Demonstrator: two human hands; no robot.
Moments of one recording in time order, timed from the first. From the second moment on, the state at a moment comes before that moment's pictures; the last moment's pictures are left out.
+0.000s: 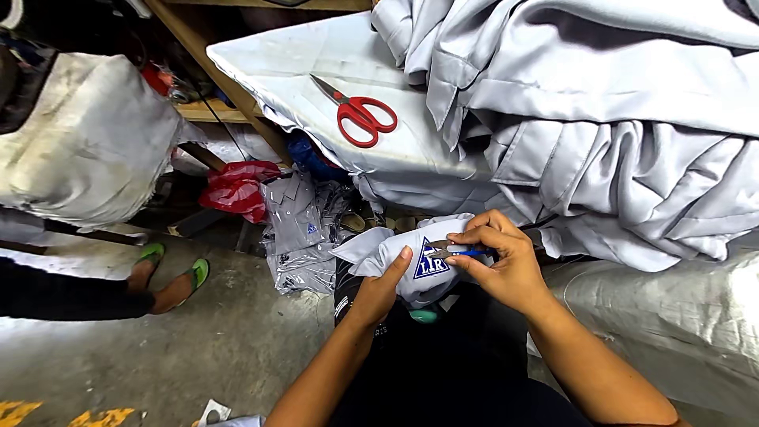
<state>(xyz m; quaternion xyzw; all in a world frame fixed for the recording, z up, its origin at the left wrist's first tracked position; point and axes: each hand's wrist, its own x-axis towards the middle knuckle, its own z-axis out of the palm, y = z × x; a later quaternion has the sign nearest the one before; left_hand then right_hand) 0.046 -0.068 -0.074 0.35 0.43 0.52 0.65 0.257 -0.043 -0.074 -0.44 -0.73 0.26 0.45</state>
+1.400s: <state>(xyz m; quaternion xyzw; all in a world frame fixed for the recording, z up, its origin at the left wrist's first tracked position) 0.056 -0.072 -0.090 0.38 0.45 0.57 0.58 0.256 -0.055 -0.077 -0.45 -0.75 0.25 0.41</state>
